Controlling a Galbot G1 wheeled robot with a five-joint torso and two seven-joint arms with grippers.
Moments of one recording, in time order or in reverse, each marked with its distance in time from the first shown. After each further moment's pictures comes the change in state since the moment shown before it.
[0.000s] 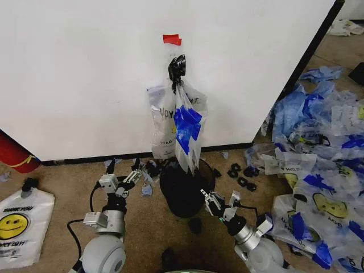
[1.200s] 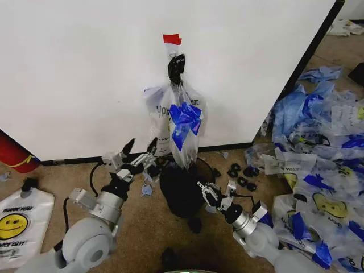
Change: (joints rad) left arm -0.192 0.349 0.108 -0.221 -0.453 0.022 0.186; right arm 0.178 0.001 -0.082 -0.103 0.022 -0.026 -0.084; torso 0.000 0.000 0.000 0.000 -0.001
